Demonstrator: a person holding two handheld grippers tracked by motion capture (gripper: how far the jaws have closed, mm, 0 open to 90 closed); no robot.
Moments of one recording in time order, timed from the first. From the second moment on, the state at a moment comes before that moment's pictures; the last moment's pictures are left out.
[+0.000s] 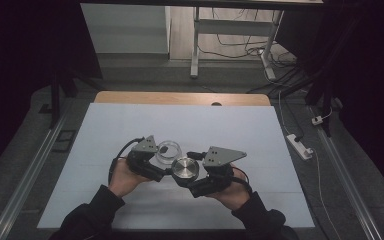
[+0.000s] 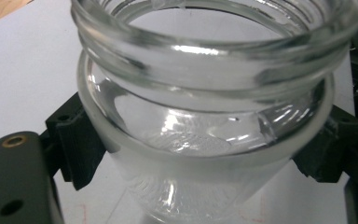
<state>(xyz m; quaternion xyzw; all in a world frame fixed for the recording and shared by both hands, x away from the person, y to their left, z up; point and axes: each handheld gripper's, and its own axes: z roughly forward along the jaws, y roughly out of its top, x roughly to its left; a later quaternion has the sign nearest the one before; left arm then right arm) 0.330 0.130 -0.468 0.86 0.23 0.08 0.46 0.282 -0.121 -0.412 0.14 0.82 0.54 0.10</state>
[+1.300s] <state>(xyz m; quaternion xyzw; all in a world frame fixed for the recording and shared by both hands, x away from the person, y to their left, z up) 0.392 0.104 -0.496 0.85 0.25 0.10 0.46 0.290 -0.107 -0.500 0.14 0.86 0.49 0.08</state>
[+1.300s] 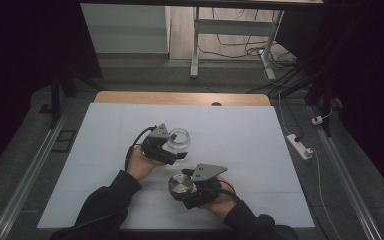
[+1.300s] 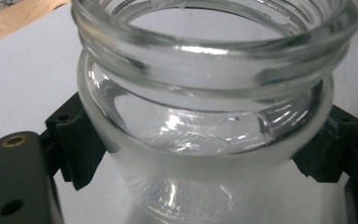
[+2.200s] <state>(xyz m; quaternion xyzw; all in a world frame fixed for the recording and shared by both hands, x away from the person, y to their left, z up) 0.407 0.097 -0.526 0.85 0.26 0.10 0.44 0.298 -0.093 -0.538 0.14 0.90 0.41 0.09</state>
